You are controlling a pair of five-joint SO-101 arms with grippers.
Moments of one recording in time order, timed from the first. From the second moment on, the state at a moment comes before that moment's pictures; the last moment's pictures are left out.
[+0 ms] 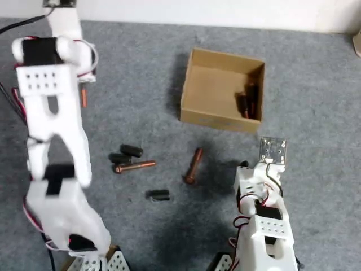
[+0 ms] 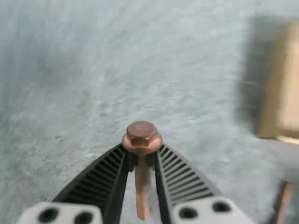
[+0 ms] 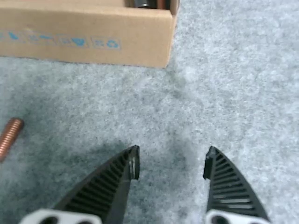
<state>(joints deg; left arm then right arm) -7.4 10.1 -45.8 100.4 2.5 2.0 -56.4 95.5 10.5 4.5</state>
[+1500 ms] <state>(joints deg) -0.2 -103.9 74.2 65.8 2.2 5.6 -56.4 95.5 10.6 4.5</state>
